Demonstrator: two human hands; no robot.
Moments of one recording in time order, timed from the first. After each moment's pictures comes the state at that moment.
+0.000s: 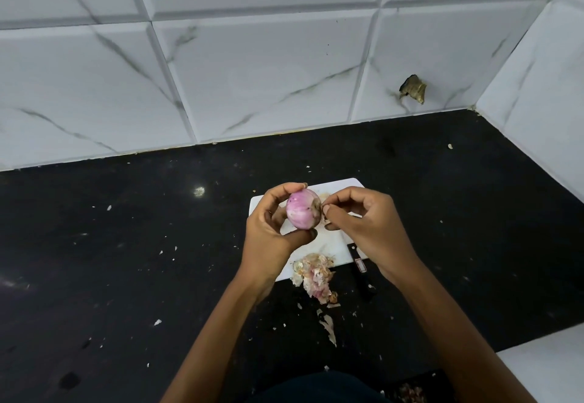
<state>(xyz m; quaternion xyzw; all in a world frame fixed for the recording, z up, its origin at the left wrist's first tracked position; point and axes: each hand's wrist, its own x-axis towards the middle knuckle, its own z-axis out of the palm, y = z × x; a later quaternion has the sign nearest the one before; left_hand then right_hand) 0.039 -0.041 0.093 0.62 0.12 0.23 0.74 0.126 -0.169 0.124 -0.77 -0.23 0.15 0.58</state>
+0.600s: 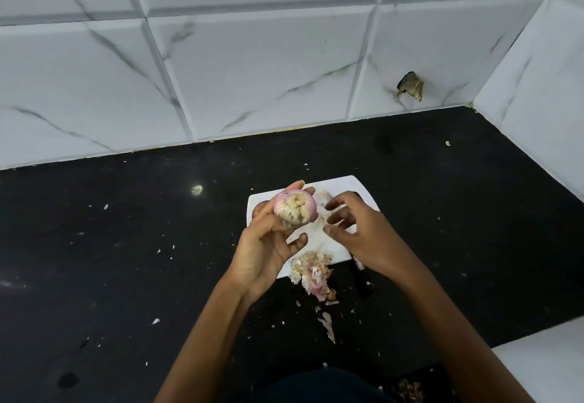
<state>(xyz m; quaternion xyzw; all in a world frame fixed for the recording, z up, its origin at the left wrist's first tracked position) 0.034 -0.033 0.094 0.40 0.13 0.05 0.91 0.134 -0.181 0.106 -0.85 -0.28 0.20 0.39</state>
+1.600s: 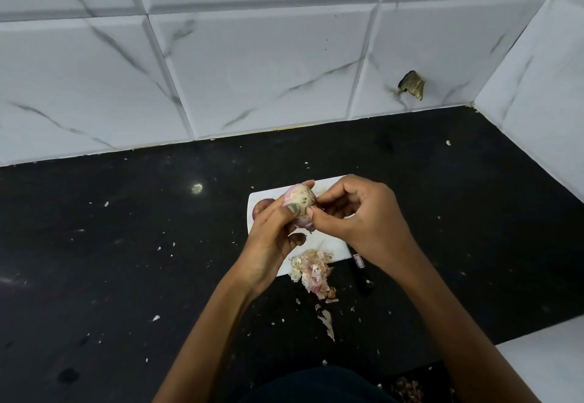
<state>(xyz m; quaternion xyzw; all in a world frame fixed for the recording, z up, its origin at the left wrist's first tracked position) 0.036 -0.037 0.099 0.54 0.13 0.05 0.83 0.117 -0.170 0.144 -0.78 -0.33 0.10 0.53</state>
